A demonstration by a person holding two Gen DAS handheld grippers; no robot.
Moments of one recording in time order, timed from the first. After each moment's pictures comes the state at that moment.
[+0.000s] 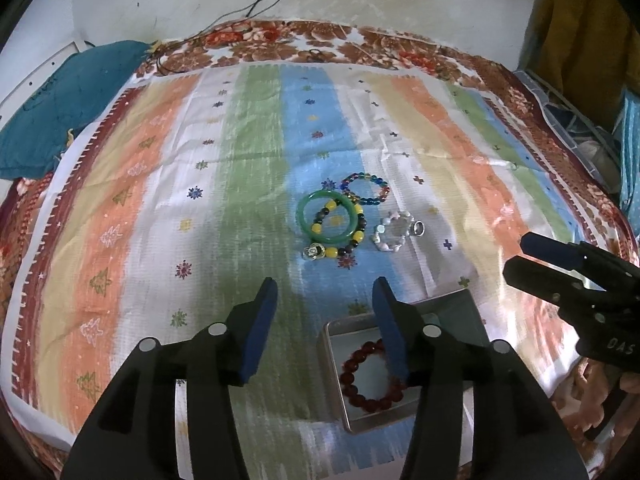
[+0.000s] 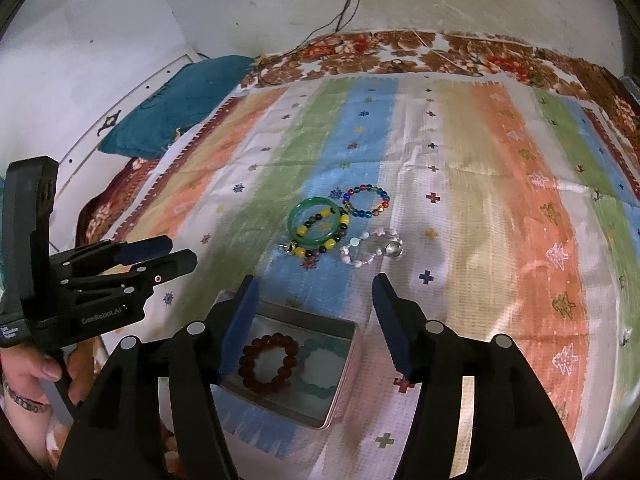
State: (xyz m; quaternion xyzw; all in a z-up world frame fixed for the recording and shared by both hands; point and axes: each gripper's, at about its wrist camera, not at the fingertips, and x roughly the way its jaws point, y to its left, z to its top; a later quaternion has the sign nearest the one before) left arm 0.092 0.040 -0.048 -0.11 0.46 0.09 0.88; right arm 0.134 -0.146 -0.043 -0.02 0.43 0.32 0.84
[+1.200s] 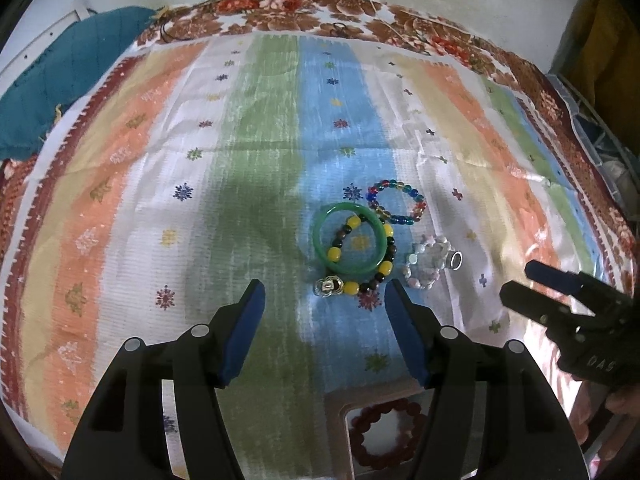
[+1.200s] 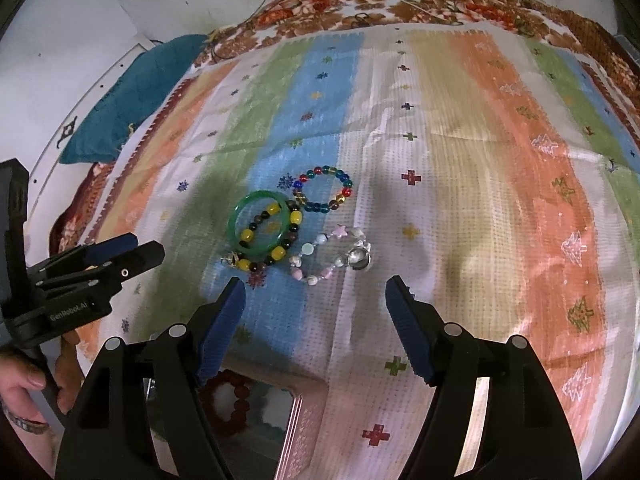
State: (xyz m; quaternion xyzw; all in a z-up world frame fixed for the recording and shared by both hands) left arm 0.158 0.071 -0.078 -0.15 0.49 0.10 0.85; right arm 0.212 -0.133 -0.089 -0.01 0.51 0.28 0.82
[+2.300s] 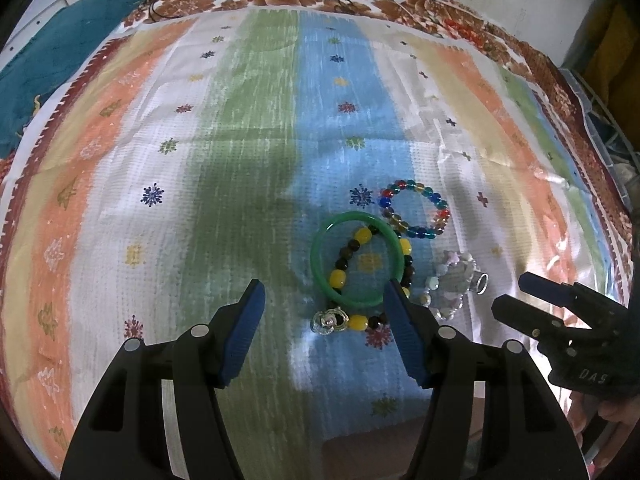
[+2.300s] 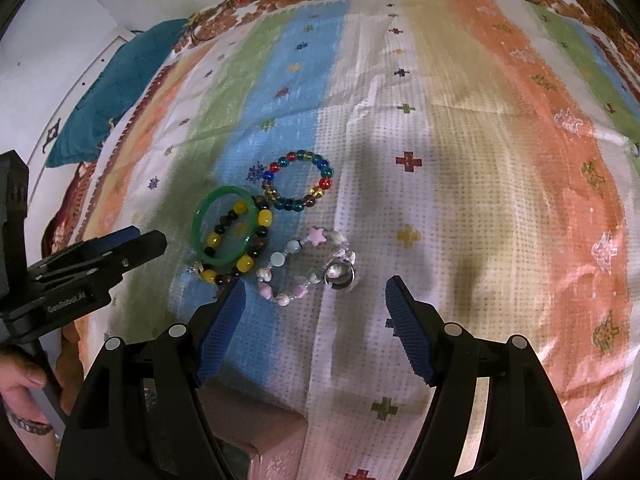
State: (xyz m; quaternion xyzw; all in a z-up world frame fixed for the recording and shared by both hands) left arm 0.204 0.084 -0.115 -0.16 0.52 0.10 0.83; right arm 0.255 -0.125 -0.130 -0.01 0.55 0.27 0.79
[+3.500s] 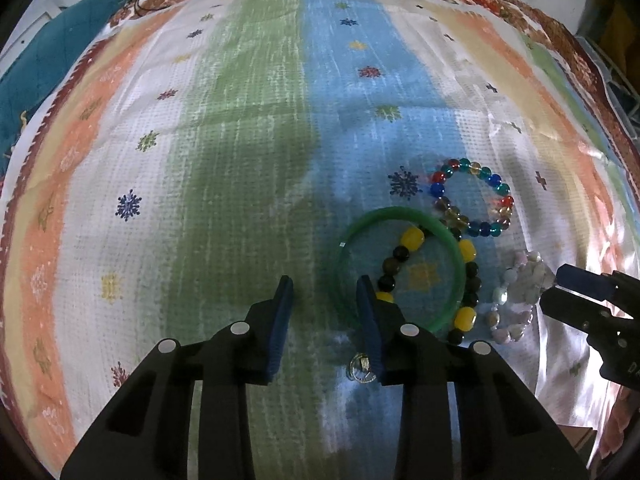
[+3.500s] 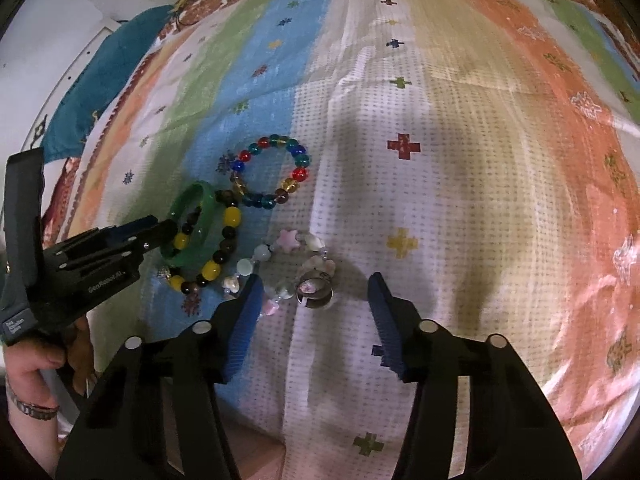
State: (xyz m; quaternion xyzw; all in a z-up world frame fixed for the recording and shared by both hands) left arm 0.232 0.091 -0.164 -0.11 0.55 0.11 0.82; right arm 0.276 -0.121 -0.156 -0.01 0.57 0.26 0.78
